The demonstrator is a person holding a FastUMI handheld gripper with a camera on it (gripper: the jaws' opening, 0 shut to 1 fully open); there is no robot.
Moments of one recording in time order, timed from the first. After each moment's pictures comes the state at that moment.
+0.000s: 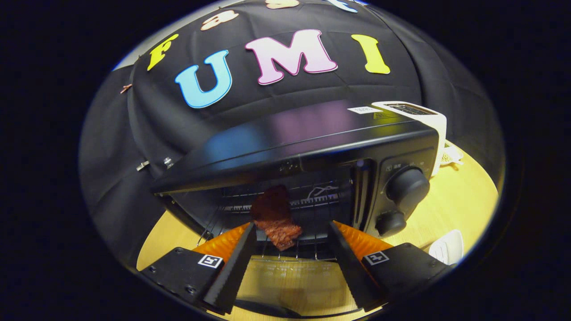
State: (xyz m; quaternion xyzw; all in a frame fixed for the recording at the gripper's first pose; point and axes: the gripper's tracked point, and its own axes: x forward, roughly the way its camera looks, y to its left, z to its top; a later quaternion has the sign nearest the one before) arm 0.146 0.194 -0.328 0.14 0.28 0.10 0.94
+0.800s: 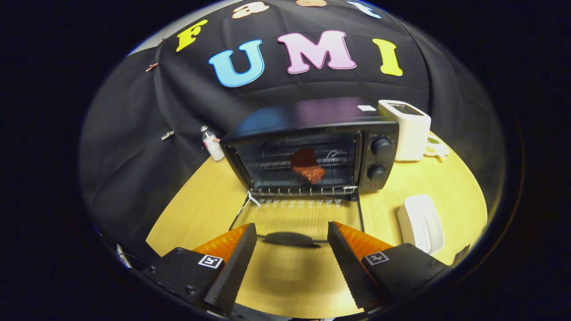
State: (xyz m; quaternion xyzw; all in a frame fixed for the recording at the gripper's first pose) arm -0.008 0.216 -0.293 0.10 0.35 0.15 0.92
